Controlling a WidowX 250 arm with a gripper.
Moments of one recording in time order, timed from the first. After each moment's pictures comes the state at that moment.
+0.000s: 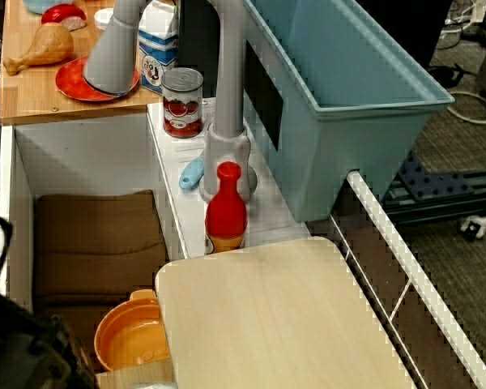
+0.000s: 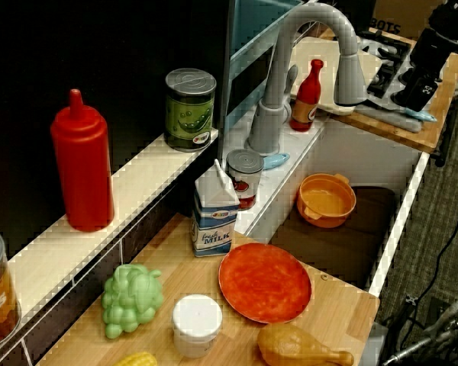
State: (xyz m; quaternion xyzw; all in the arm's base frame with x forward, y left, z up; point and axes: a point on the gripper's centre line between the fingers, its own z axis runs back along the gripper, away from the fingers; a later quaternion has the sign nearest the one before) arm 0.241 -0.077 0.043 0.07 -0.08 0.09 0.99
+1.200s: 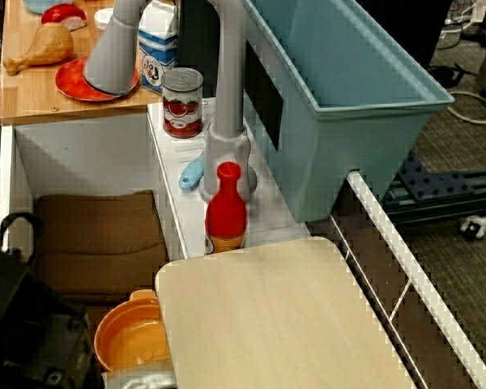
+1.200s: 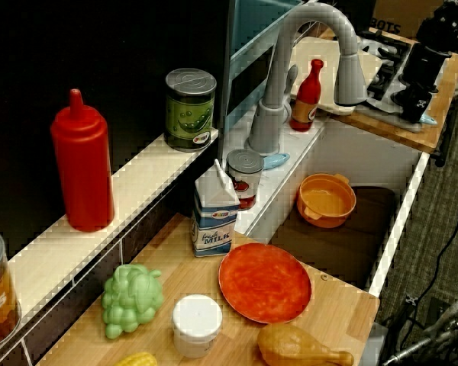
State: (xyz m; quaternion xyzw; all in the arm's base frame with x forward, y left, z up) arm 0.237 -0.064 0.025 0.07 -0.02 0.08 0.99
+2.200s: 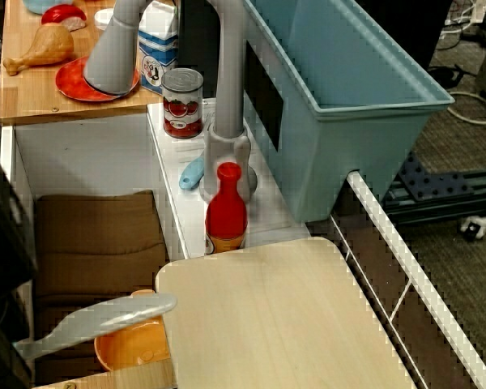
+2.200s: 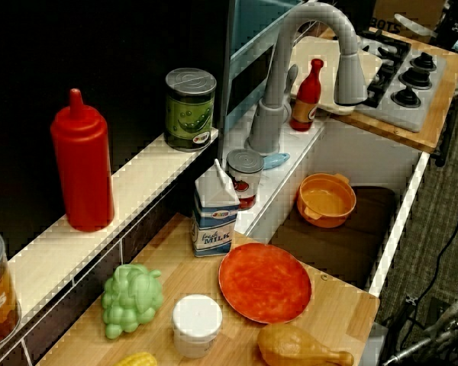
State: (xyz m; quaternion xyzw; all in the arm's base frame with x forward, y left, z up) arm 0.232 -0.084 0.146 -0.01 -0.08 0.04 1.00
